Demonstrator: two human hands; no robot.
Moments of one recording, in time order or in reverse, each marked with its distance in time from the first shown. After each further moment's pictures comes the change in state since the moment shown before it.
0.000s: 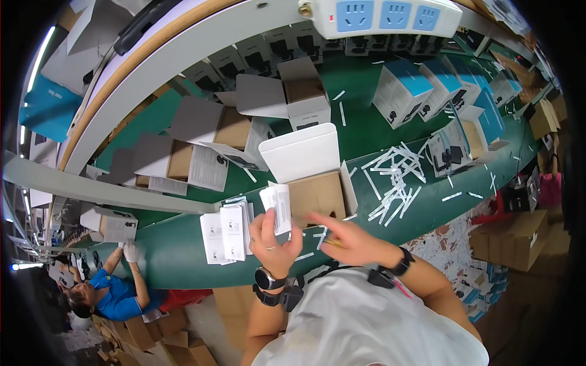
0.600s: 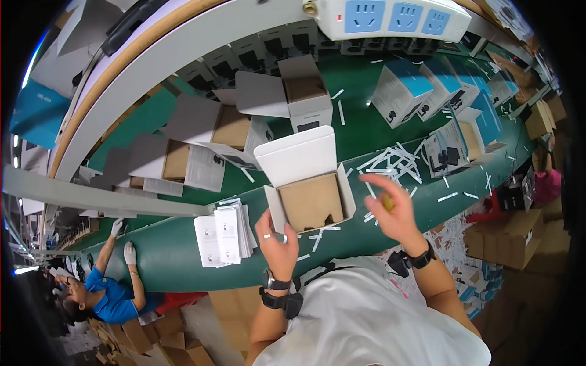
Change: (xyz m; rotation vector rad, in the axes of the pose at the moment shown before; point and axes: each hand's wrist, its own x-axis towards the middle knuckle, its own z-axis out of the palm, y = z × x) left_hand -0.042 -0.001 0.018 -0.365 -0.229 -0.718; right_hand -0.022 0.004 -0.065 -0.164 0.547 -0.105
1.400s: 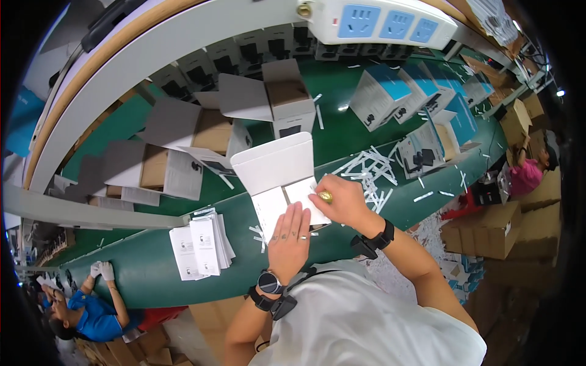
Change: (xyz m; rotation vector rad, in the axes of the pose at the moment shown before) left_hand 0.001 0.025 0.034 0.581 -0.362 0.699; right_hand 0.044 0.034 0.034 -0.629 -0.021 -0.259
